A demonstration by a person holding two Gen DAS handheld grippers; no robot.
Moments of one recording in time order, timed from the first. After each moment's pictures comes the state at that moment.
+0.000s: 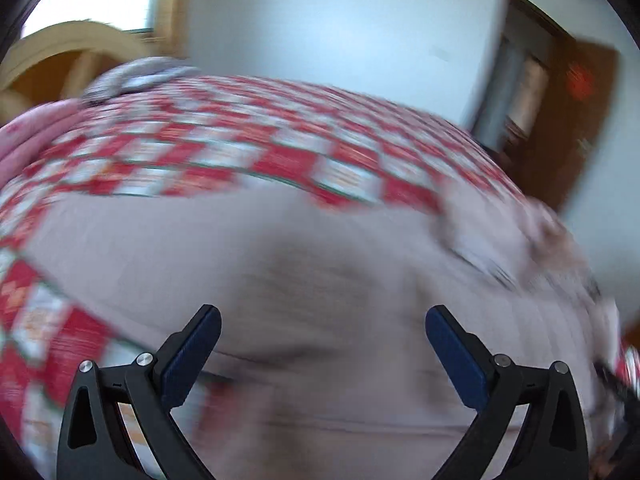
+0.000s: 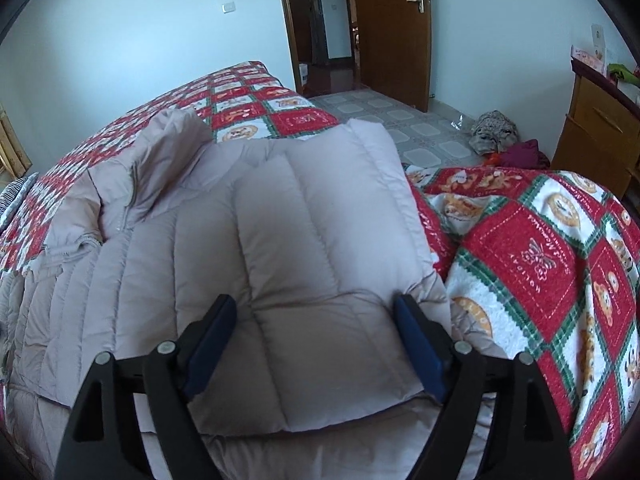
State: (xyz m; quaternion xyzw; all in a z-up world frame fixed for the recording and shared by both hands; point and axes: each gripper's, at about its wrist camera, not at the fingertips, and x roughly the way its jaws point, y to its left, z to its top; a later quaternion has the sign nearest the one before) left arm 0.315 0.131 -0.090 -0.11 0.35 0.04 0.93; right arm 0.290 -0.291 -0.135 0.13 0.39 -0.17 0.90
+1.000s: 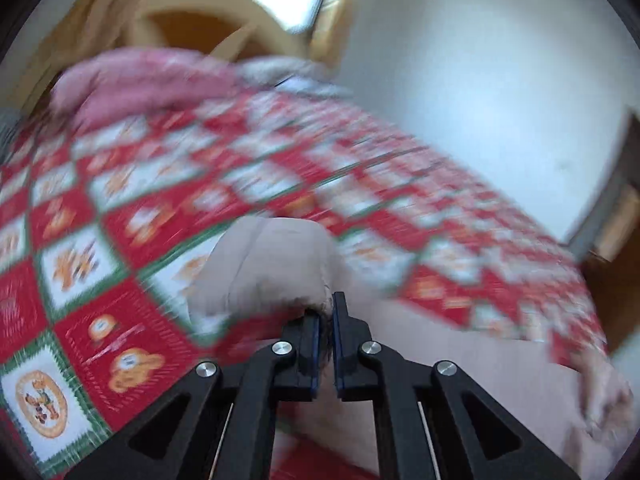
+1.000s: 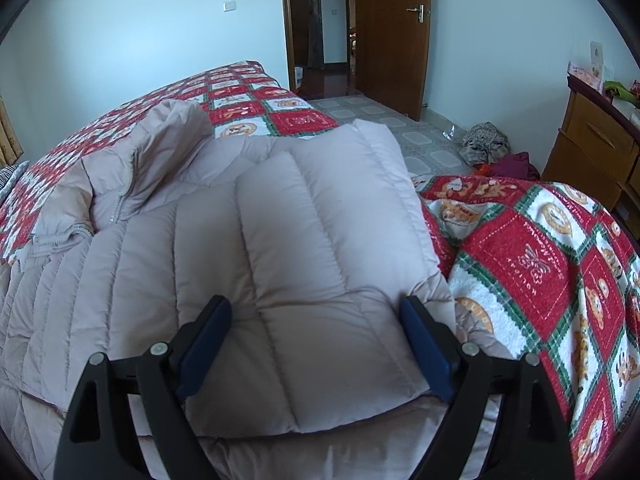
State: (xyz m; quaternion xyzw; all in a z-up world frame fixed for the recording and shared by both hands) left arm 0.323 0.336 -0.088 -0.22 0.26 0.19 0.92; right arm 0.290 -0.281 -0.136 0.11 0.39 -0.19 0.90
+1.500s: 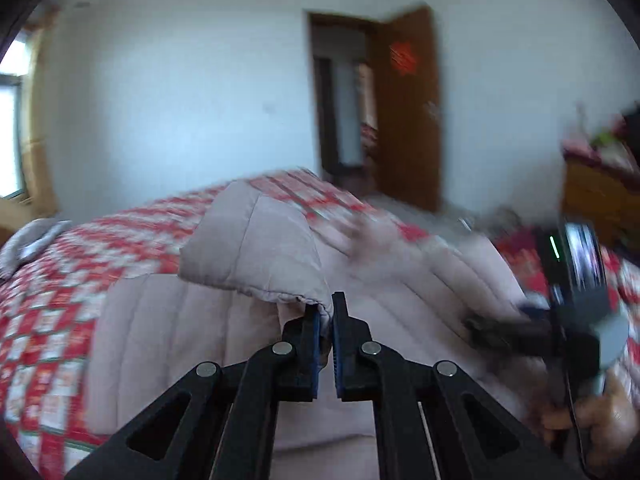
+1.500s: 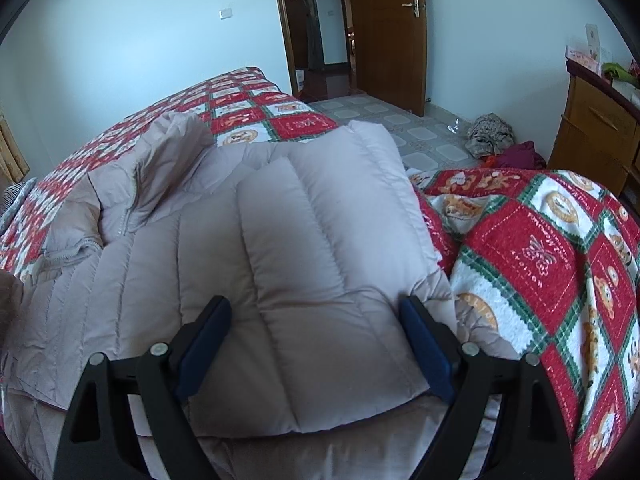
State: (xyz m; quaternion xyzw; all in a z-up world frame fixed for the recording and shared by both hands) left arm 0.250 -0.073 -0.054 0.10 0.22 -0.23 0.94; right arm 0.288 -0.286 -0.134 0.14 0.38 -0.17 0.90
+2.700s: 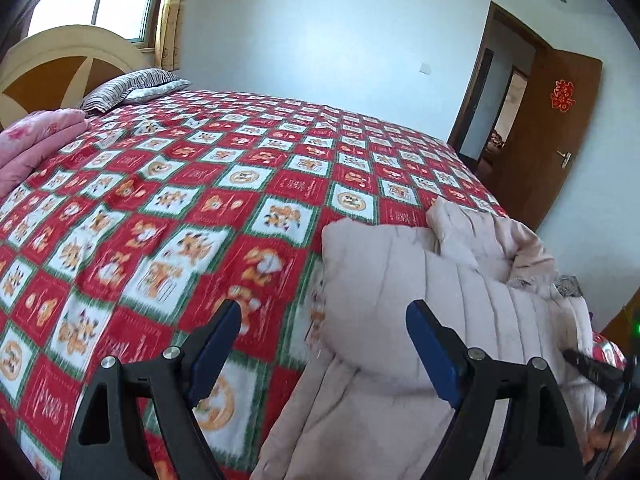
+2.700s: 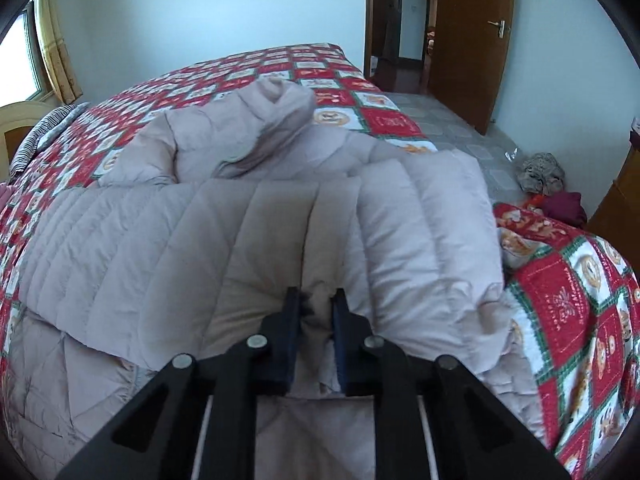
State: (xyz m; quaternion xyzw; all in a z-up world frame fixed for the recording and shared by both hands) left arm 0.289 0.150 -0.059 -0.11 0.33 -0.02 0.94; right arm 0.307 -0.236 -0.117 0.04 0.44 -0.06 0.90
